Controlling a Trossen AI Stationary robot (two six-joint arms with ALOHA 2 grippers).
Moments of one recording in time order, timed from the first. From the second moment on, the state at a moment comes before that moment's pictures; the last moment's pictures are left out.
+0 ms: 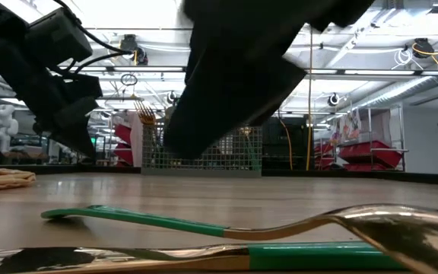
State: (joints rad) left arm -0.05 0.99 0.32 -0.35 -0.48 -0.72; right arm 0.50 2.21 1.64 -0.33 -0.21 0.43
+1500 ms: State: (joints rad) left arm -0.05 0.99 0.32 -0.35 -0.47 -0.62; right arm 0.56 2.27 1.65 -0.47 0.07 0.63
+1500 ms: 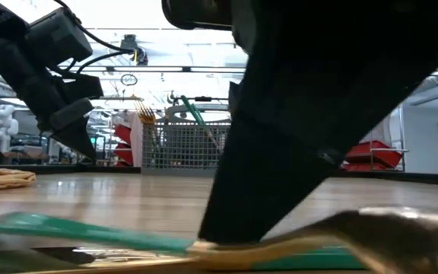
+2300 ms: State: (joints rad) left arm -0.05 0.99 0.32 -0.35 -0.50 -0.61; right arm 0.56 2.26 1.65 -0.80 0.06 0.50
